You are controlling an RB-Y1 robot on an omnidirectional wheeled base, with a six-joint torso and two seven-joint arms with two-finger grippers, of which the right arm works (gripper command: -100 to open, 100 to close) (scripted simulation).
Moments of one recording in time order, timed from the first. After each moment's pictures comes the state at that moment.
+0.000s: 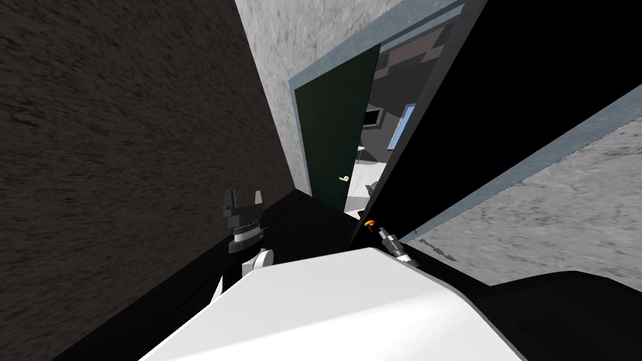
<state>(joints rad) 0.22 -0.45 -0.16 -0.47 0.18 -1.34 -0.52</state>
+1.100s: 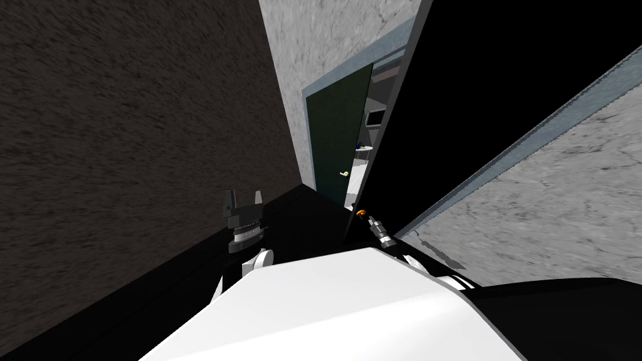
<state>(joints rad) 0.04 -0.43 -0.04 -0.44 0.06 -1.19 -0.45</state>
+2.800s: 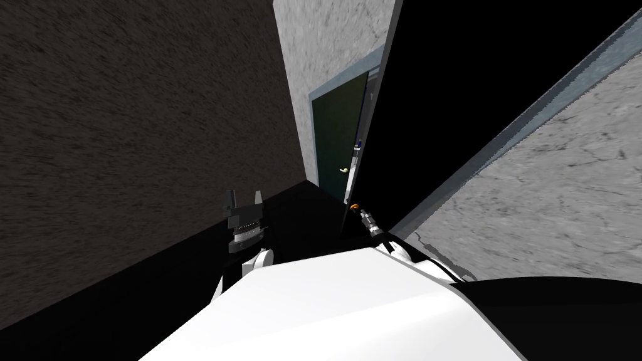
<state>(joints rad) -0.08 -0.40 0.06 -0.46 -0.02 -1.05 -0.39</state>
